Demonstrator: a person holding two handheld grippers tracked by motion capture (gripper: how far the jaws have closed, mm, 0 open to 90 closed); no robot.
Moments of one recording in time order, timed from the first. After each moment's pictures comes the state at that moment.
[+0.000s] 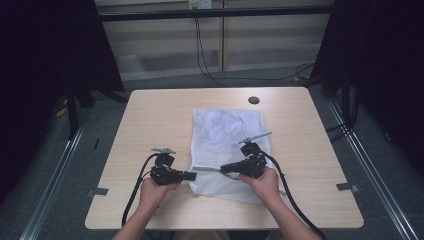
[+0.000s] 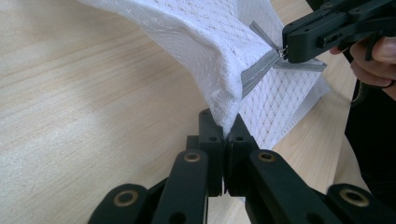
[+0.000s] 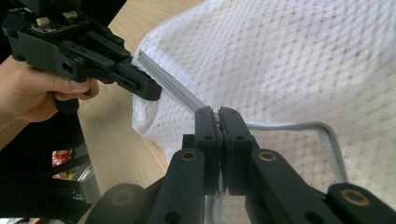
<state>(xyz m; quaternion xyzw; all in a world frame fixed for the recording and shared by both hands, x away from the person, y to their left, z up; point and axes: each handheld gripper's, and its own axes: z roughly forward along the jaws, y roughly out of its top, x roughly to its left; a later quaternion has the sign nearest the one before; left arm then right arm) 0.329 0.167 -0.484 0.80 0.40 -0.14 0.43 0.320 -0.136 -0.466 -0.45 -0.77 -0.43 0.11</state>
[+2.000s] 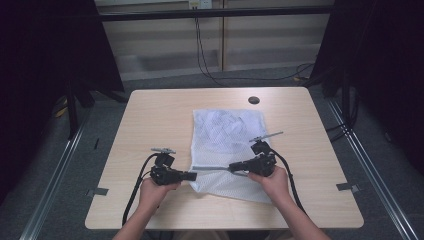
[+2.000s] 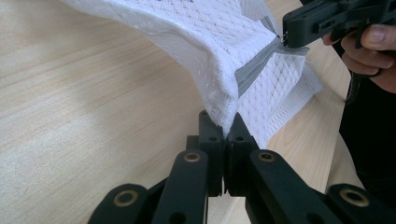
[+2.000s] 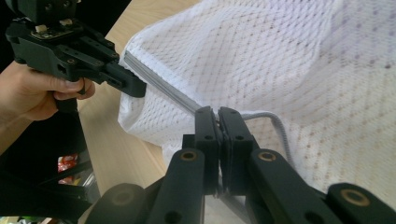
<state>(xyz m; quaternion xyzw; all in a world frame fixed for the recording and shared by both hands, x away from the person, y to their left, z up) 0.328 0.167 -0.482 0.80 0.40 -0.14 0.43 0.321 -0.163 -0.467 -0.46 -0.76 -0.44 0.11</state>
